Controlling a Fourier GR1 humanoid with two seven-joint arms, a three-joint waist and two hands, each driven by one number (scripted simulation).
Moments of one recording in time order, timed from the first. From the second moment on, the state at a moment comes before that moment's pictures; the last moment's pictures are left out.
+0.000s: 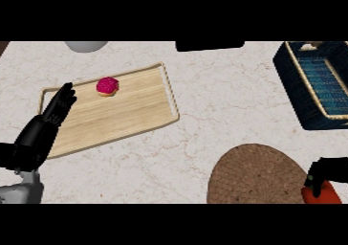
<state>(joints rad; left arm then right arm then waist) -0.09 0.22 0.10 -1.62 -0.04 -0.18 0.03 0.22 -0.35 -0.19 -1.89 0.53 0.49 -0.48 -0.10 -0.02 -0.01</state>
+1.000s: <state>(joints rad) -0.16 0.20 0.05 -1.60 -0.05 -0.21 0.04 0.18 -0.63 -0.77 -2.34 -0.39 0.47 0.38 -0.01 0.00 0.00</state>
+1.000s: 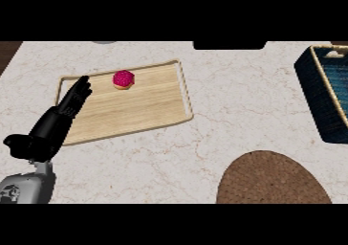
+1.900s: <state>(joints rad) -0.19 0.19 0.05 -1.58 -0.06 -0.22 0.01 -0.40 -0.96 -0.52 -1.68 -0.19 0.16 0.50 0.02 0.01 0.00</state>
